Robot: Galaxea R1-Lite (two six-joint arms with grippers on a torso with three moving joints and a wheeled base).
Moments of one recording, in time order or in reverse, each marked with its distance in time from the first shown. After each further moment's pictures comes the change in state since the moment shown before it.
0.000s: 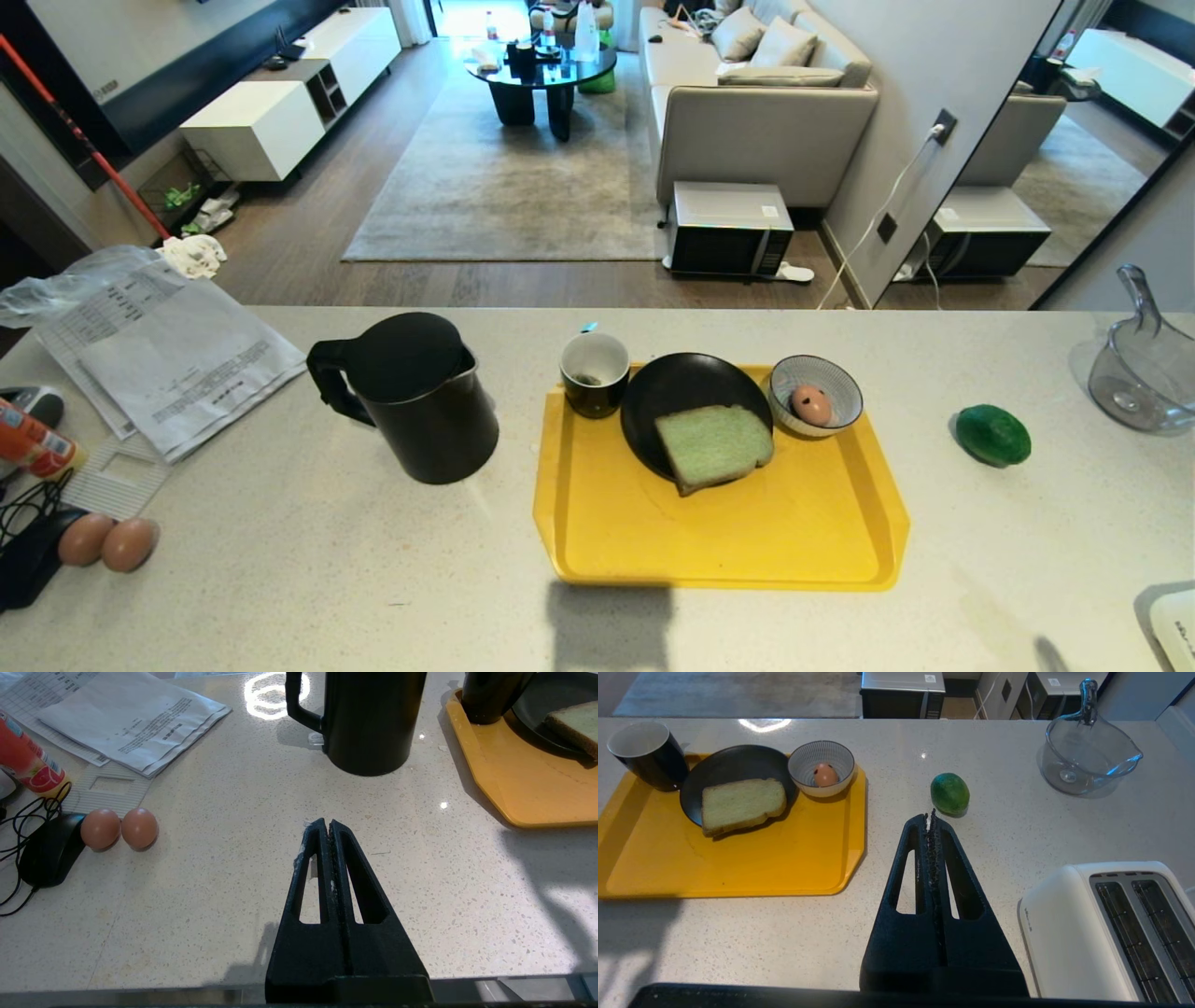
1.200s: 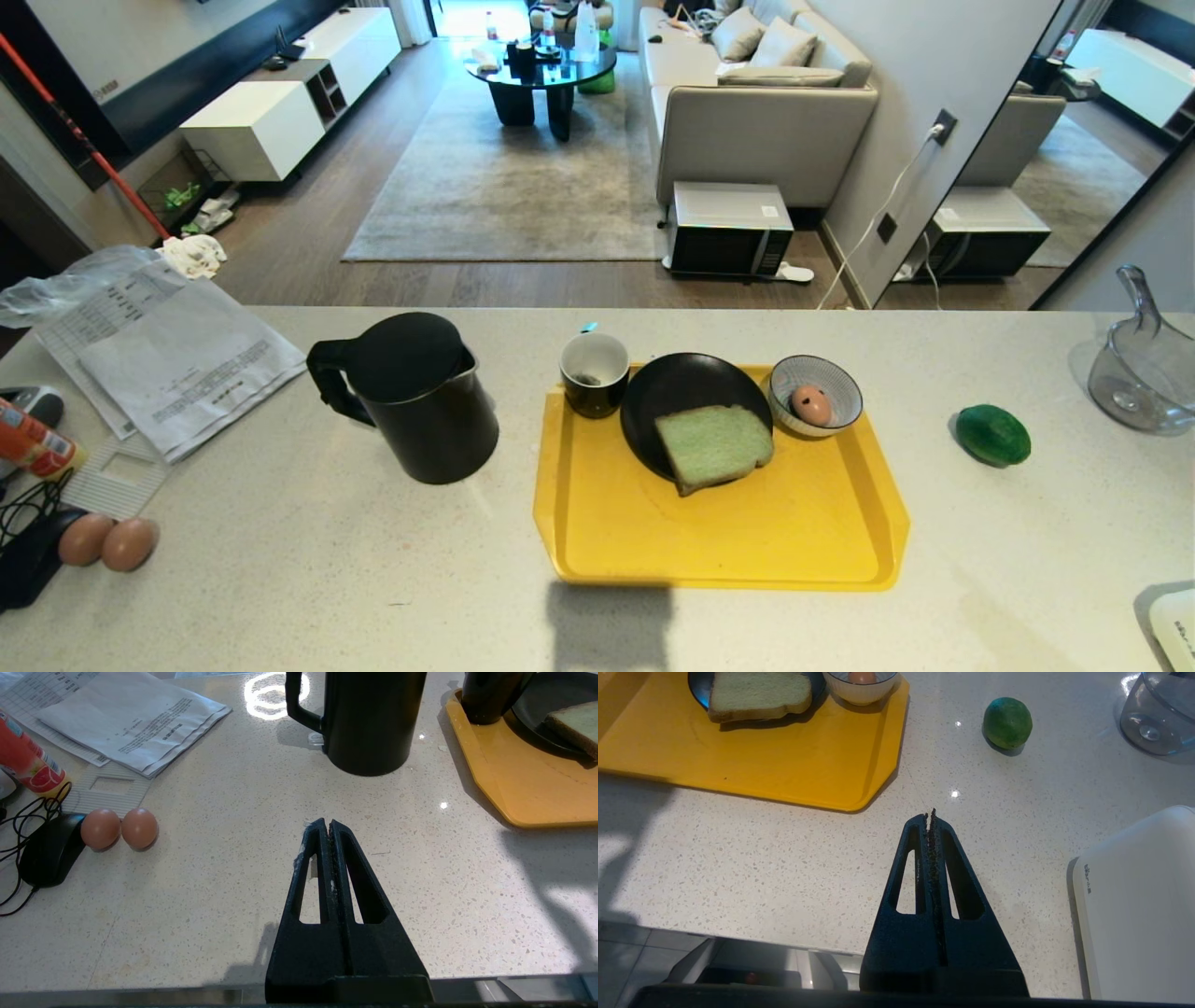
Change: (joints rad) left arm 0.000 0.000 0.000 0.000 0.000 0.000; right arm 0.000 -0.198 0.401 -0.110 0.140 -0.104
